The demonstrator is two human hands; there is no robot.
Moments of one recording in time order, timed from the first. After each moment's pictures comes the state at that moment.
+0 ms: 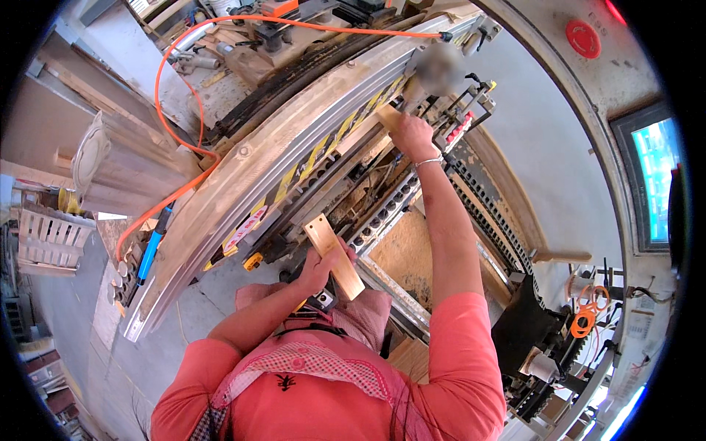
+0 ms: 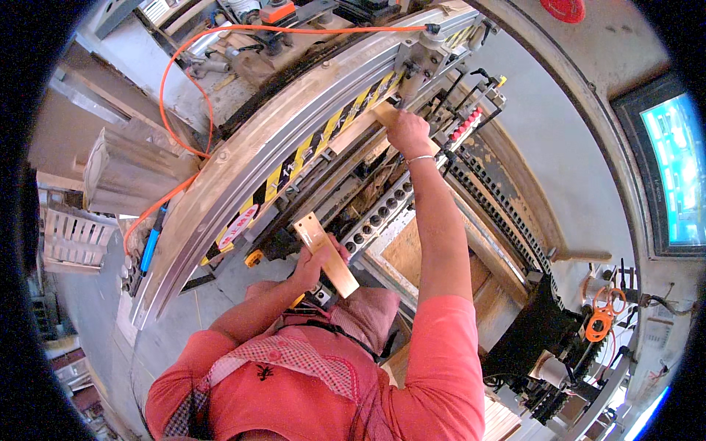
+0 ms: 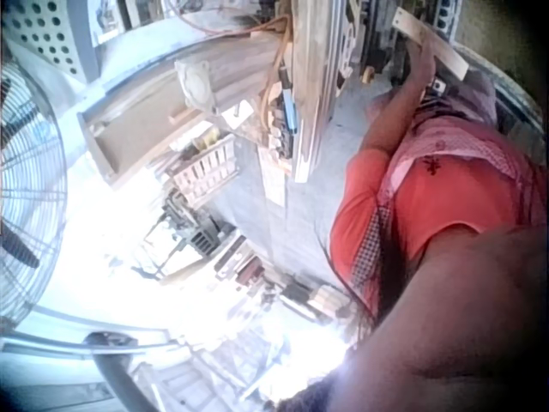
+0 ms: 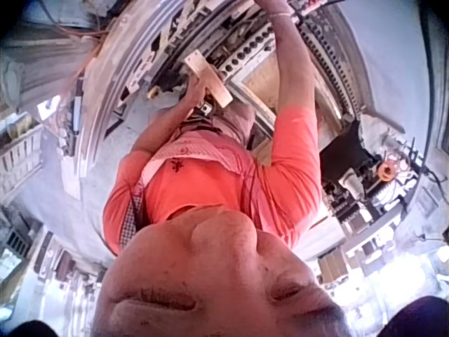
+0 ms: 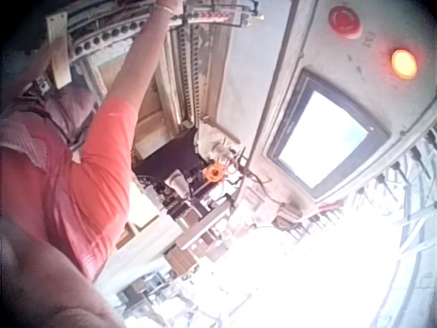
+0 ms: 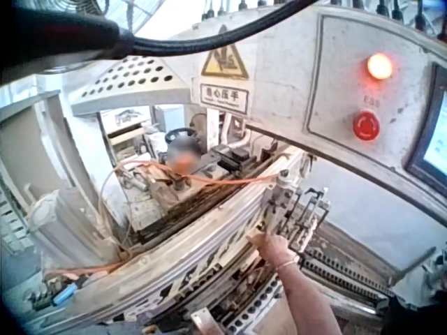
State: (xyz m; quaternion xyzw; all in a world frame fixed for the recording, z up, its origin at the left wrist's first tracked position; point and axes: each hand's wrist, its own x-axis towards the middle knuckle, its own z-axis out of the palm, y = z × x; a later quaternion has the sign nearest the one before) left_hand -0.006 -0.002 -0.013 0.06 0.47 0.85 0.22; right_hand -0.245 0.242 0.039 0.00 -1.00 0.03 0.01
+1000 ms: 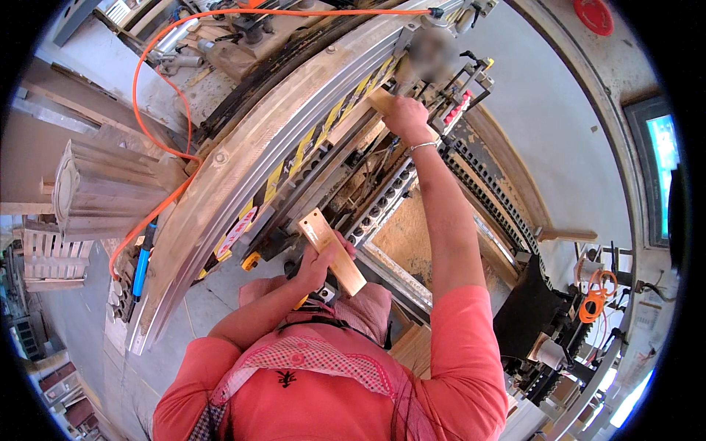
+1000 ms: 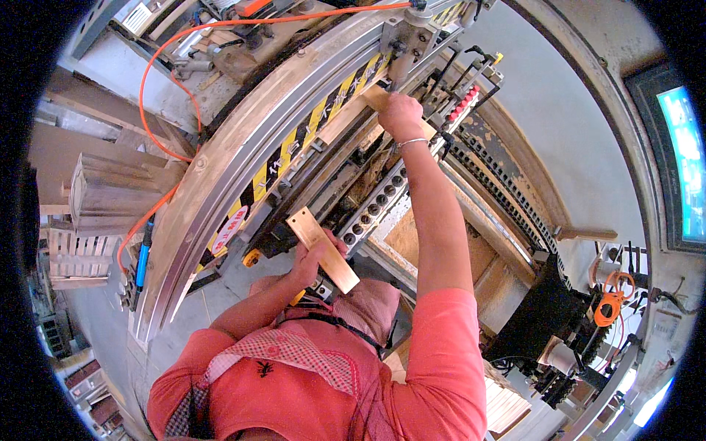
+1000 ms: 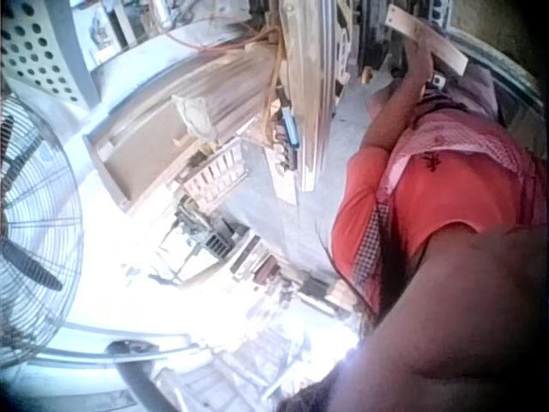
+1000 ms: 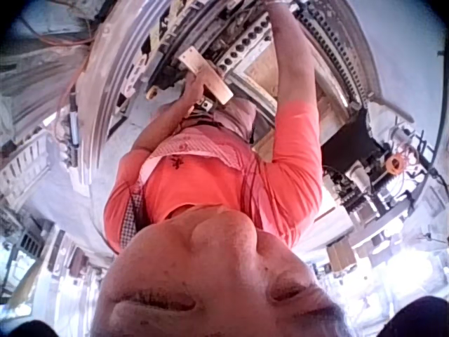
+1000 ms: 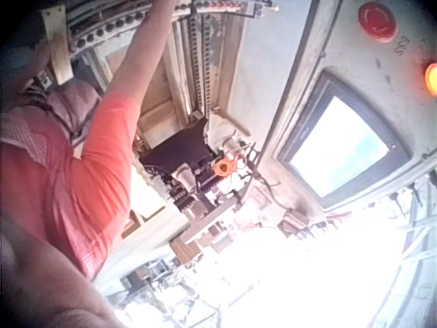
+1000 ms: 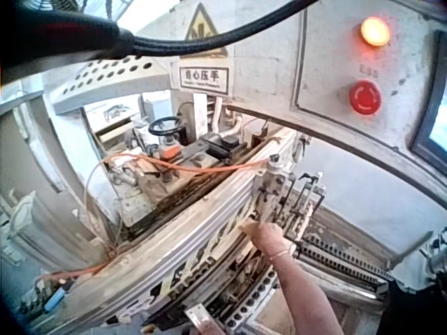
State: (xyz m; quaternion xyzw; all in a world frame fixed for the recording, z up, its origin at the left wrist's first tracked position) left_hand -0.007 -0.003 -0.006 0.03 0.49 0.83 0.24; right_hand -0.258 0.241 0.028 -0.06 -1.00 0.05 -0.02
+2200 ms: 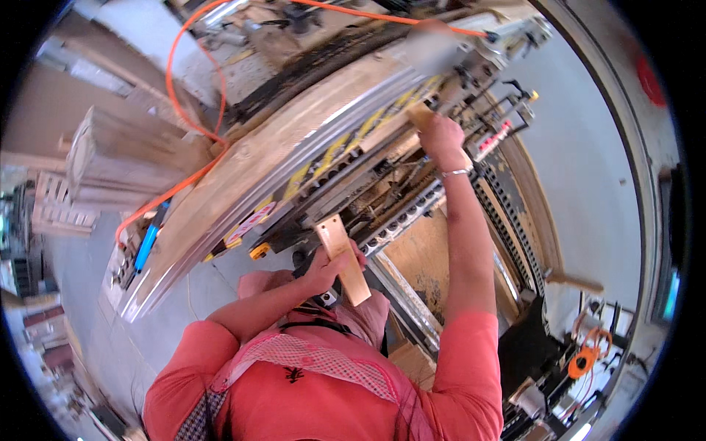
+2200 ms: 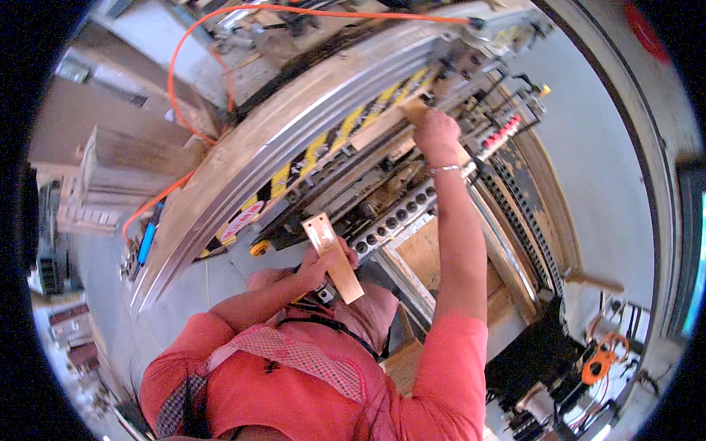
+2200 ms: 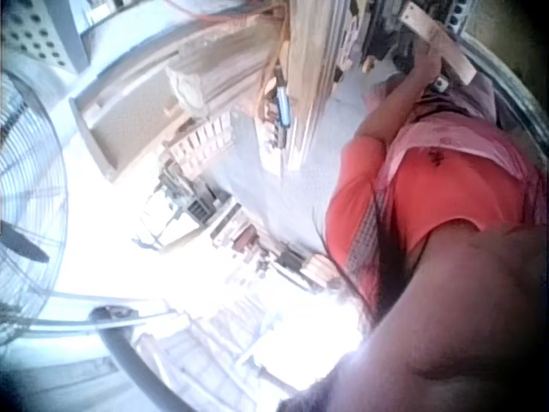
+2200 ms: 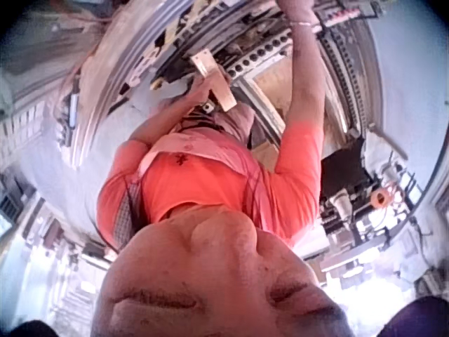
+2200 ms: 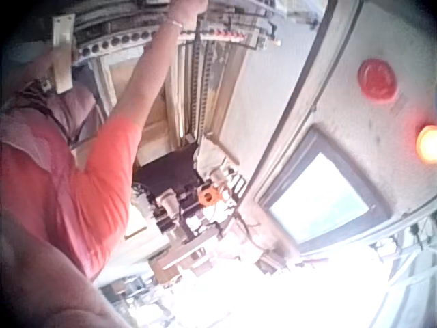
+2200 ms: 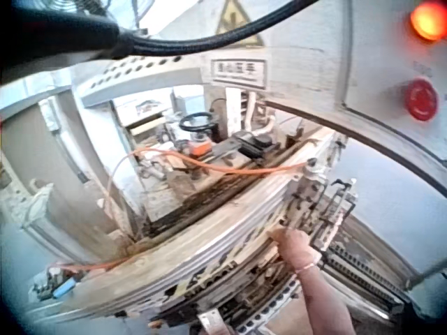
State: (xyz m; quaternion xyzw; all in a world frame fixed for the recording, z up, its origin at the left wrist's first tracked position) left_hand -0.005 0.001 -0.011 0.01 0.49 0.83 0.25; right_hand -0.257 0.245 0.026 -0.02 -1.00 0.03 -0.01
